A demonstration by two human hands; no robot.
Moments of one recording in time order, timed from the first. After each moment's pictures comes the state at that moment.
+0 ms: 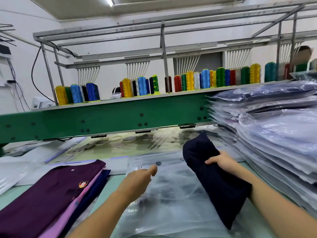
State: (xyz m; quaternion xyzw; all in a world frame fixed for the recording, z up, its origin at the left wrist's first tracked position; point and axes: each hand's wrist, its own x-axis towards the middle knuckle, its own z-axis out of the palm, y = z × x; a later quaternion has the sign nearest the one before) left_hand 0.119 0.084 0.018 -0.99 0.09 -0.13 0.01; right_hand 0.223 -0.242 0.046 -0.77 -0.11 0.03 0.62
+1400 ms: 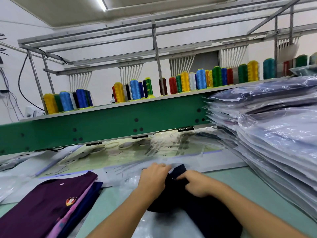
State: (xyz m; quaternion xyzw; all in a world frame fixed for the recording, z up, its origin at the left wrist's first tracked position) left_hand 0.176 0.010 0.042 -0.97 0.07 -0.20 0.08; right_hand 0.225 -0.172 0.026 -0.92 -0.30 0.06 0.22
